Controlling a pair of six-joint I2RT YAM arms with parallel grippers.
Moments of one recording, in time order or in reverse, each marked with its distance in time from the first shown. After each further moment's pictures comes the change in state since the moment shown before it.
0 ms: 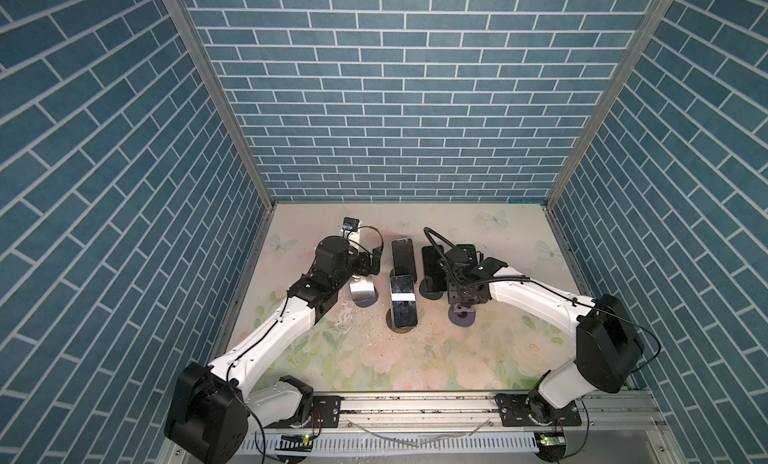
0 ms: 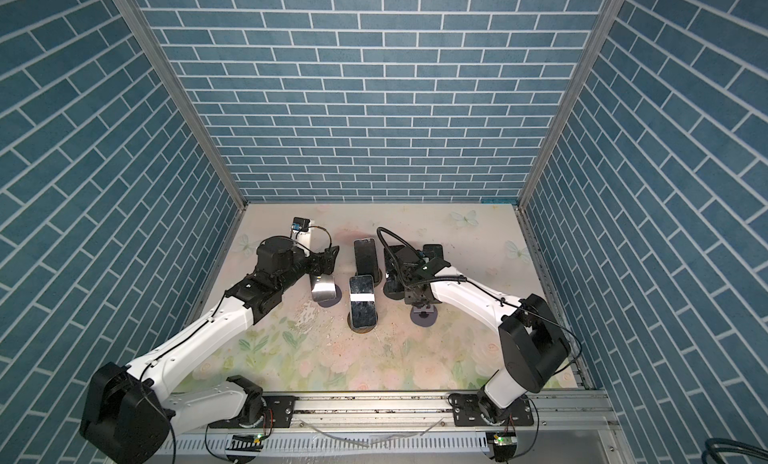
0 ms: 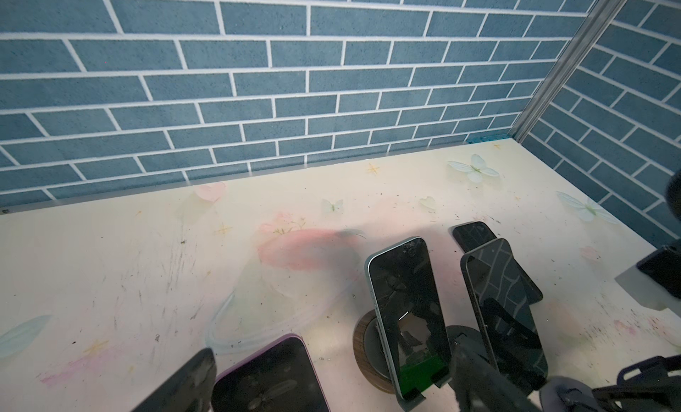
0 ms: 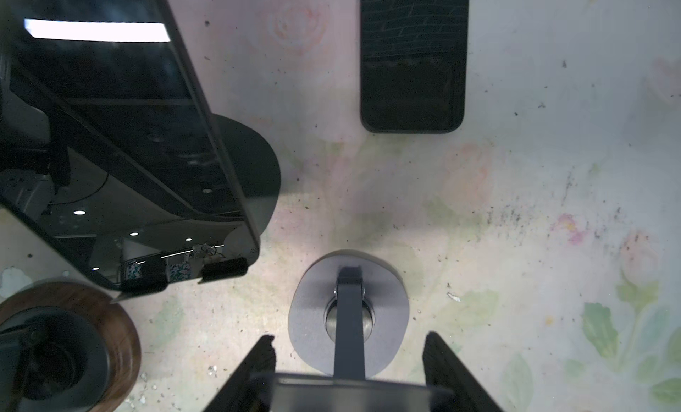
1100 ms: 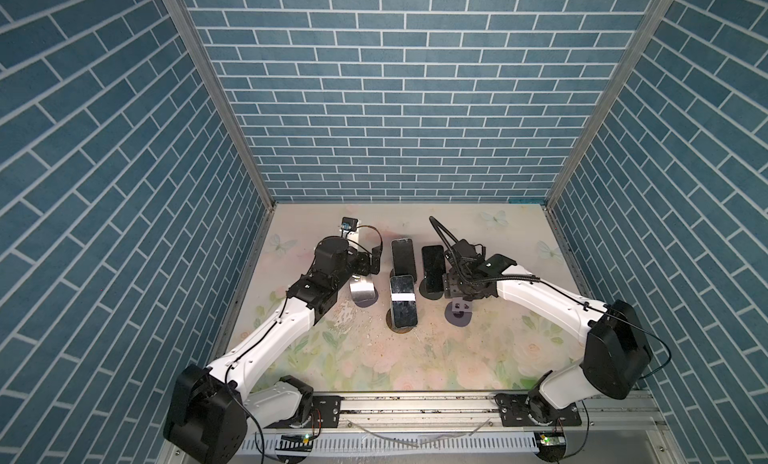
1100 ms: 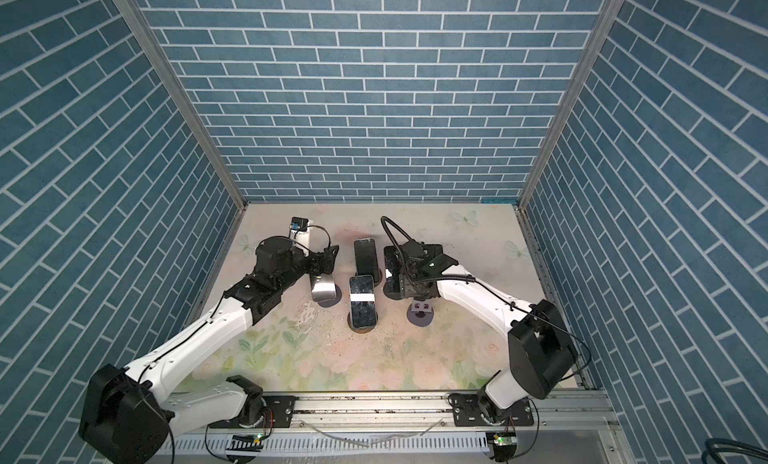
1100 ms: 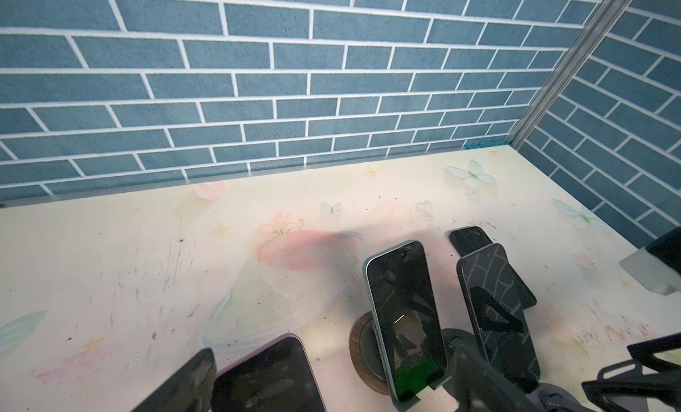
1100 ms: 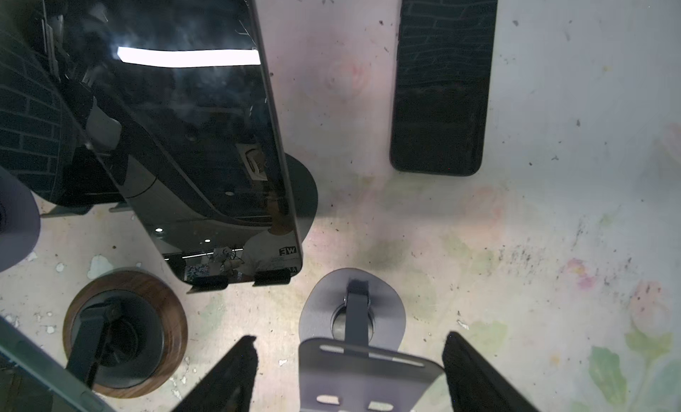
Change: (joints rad) left arm 0.000 -0.004 0.000 -0.003 0.000 -0.023; right arm -0.025 -0.028 0.017 0.056 -0.075 -0.093
